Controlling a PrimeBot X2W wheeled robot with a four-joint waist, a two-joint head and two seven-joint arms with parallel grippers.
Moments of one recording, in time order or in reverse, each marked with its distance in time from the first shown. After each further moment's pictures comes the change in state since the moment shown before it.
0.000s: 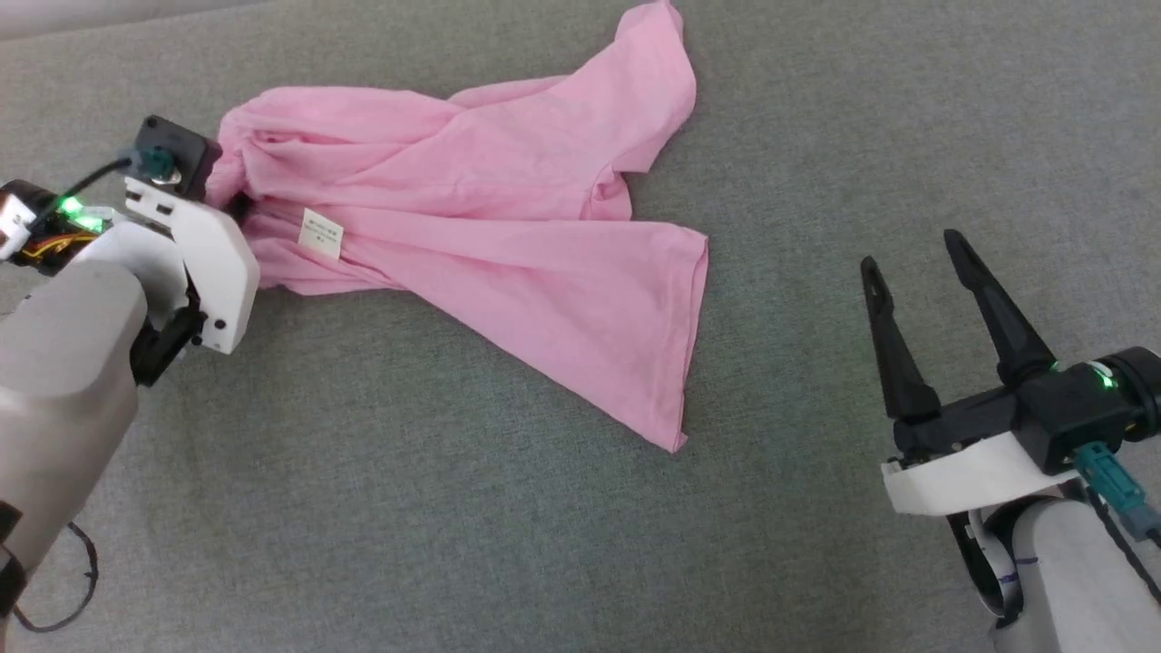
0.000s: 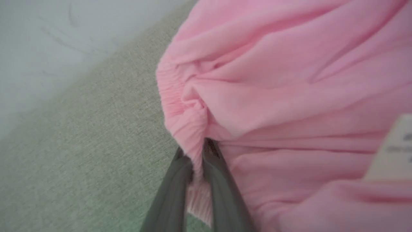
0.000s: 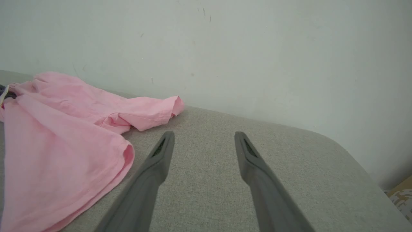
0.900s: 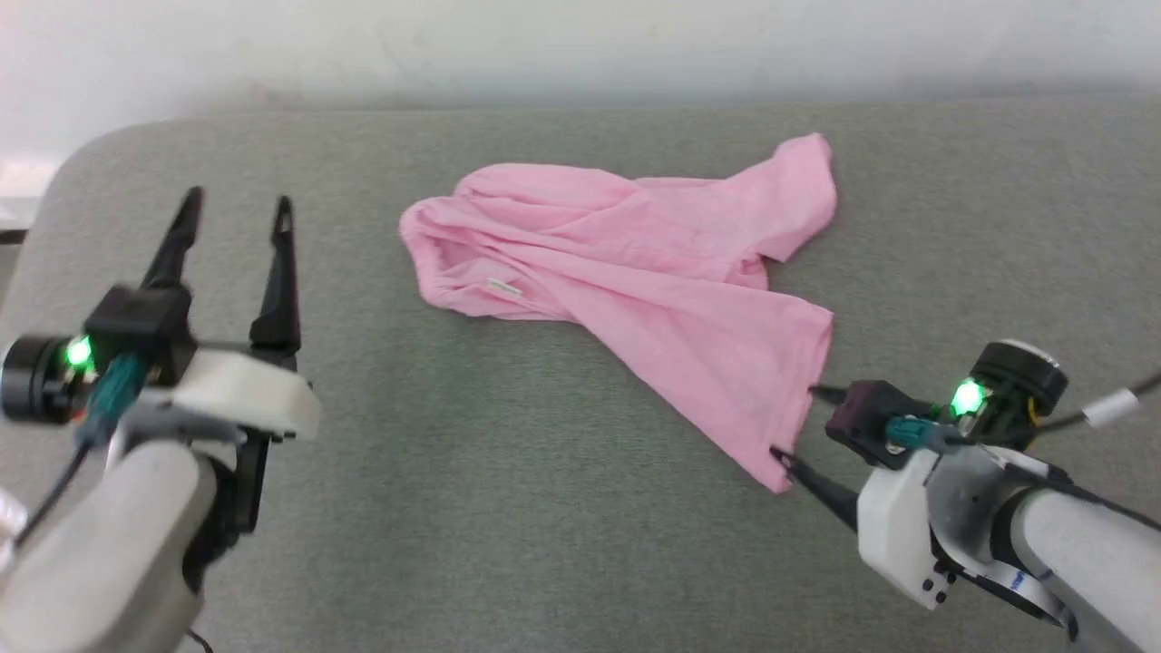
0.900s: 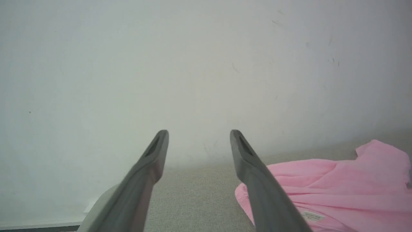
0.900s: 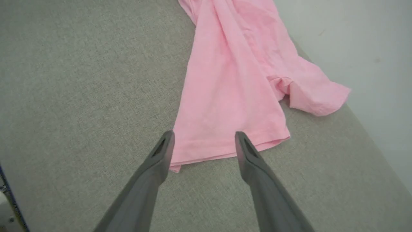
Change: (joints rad) left arm 0.597 0.066 0.586 -0.819 0.217 0.521 -0.253; right arm -0.295 -0.557 0.742 -0.053 0.425 0.000 0.588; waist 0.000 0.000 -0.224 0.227
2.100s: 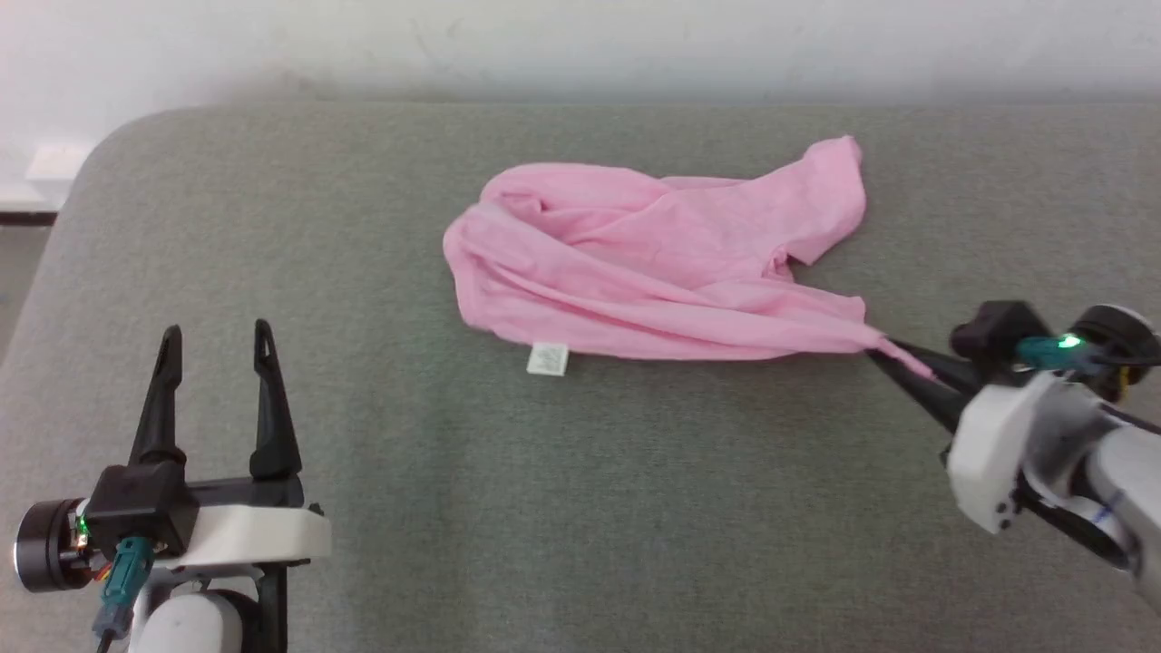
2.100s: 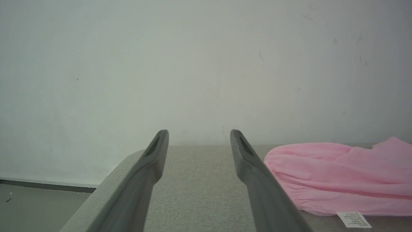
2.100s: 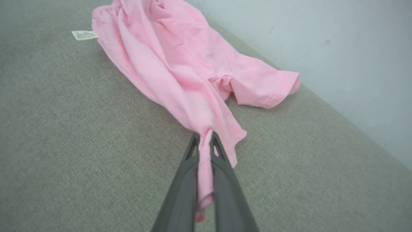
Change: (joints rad) left arm 0.439 -0.455 0.588 -0.136 0.487 -0.251 0.000; right arm -0.094 -0.037 0.017 0.282 0.196 0.000 -0.263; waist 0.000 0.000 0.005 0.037
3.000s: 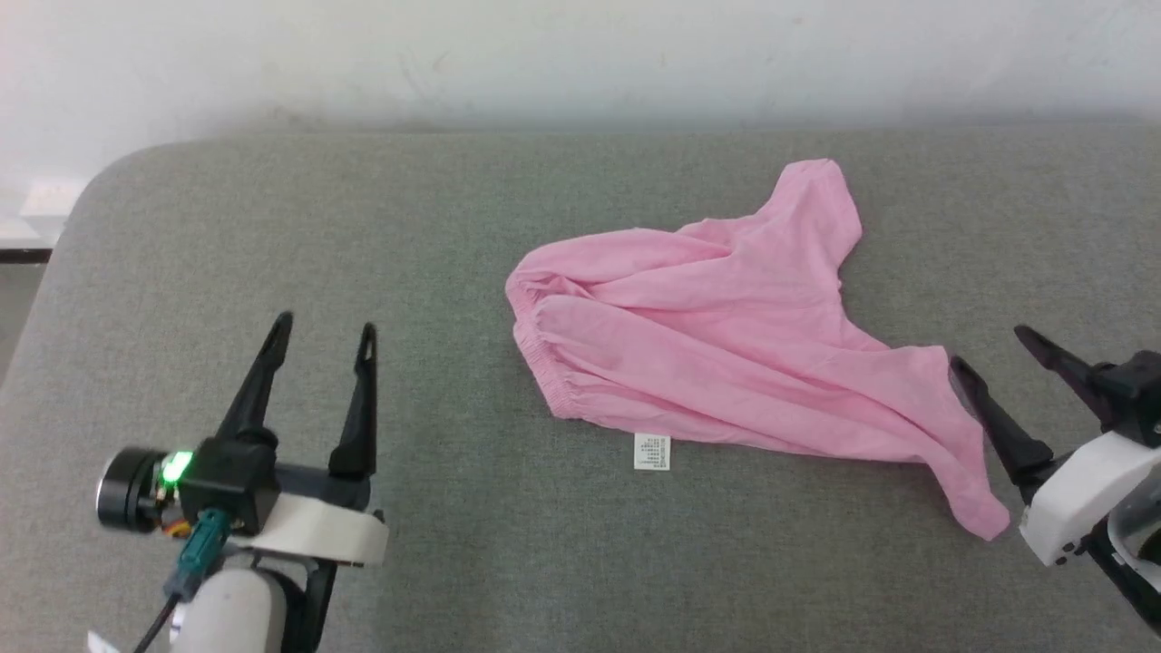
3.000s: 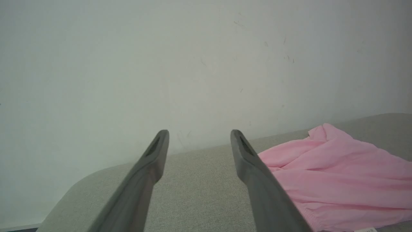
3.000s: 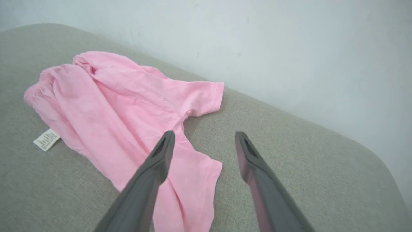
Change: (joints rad) left arm -0.032 -0.048 -0.033 0.070 0.082 -0.173 0.000; right arm 0.372 0.097 -0.522 -0.076 -0.185 0.000 -0.067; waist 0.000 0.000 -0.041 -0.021
